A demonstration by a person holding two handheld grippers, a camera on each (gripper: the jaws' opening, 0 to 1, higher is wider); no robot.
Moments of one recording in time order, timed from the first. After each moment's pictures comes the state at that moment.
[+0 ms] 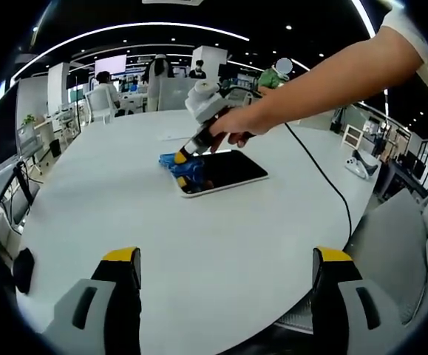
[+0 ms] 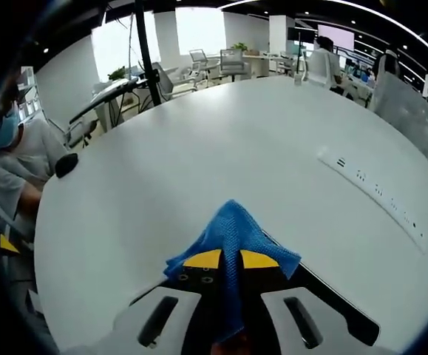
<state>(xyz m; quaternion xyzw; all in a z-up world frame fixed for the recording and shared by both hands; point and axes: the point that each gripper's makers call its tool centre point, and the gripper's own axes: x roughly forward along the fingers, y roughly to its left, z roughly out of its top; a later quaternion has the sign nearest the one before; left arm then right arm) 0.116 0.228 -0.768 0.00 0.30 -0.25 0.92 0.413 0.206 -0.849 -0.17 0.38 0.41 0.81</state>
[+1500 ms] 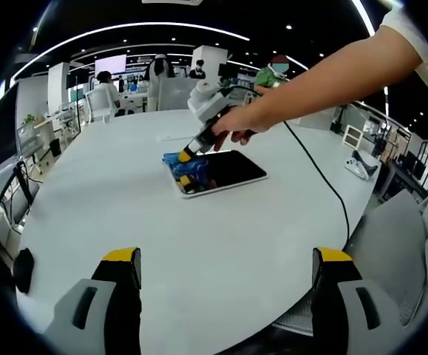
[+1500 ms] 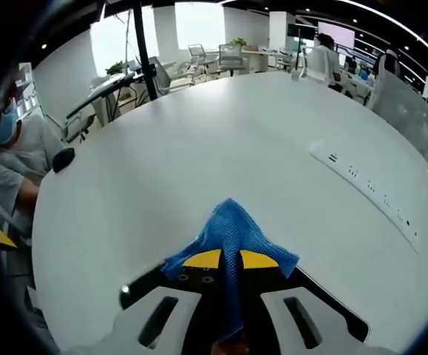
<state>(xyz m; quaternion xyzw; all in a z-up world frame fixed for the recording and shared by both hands) 0.116 0.226 -0.767 0.00 0.30 -0.25 0.92 0.415 0.189 -0.850 -0.18 0.39 0.40 0.81</state>
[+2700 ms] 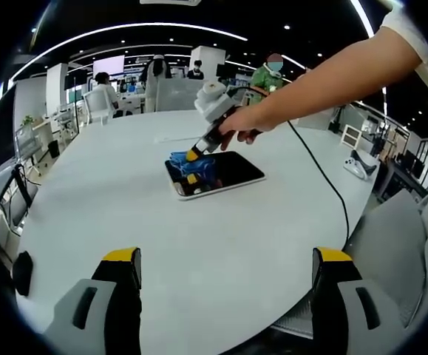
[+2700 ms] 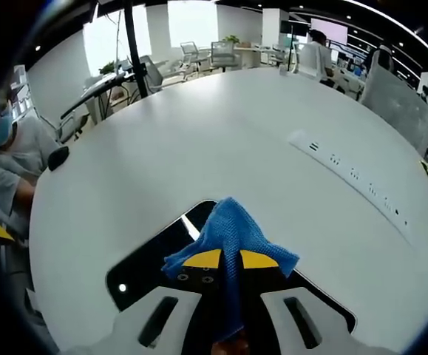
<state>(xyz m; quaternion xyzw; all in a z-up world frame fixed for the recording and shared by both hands) 0.117 0.222 -0.766 0.00 0.30 -0.26 0.92 0.423 0.160 -0.850 -0.18 0.40 0.38 0.81</state>
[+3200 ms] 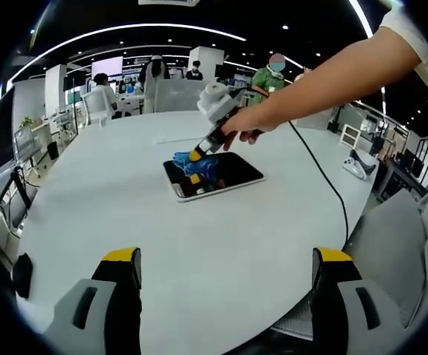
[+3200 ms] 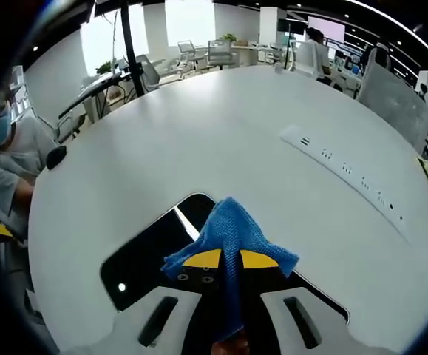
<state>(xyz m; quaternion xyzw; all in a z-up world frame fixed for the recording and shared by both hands) 0.119 0.220 -0.765 0.01 0.30 -0.26 0.92 0.427 0.146 -0.851 -0.19 0.40 0.37 0.82</state>
